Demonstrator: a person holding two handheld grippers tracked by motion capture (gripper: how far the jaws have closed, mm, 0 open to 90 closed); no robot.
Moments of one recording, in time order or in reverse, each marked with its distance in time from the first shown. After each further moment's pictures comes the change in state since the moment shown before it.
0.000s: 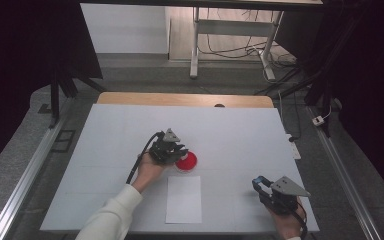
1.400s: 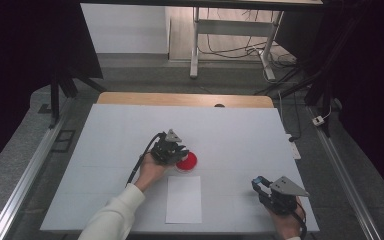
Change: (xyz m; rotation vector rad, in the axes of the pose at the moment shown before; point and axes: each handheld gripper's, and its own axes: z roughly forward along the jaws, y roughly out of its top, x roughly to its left) left arm 0.000 -0.001 0.010 0.017 -0.010 -0.012; right arm 0.001 0.000 0.002 0.010 0.000 -0.008
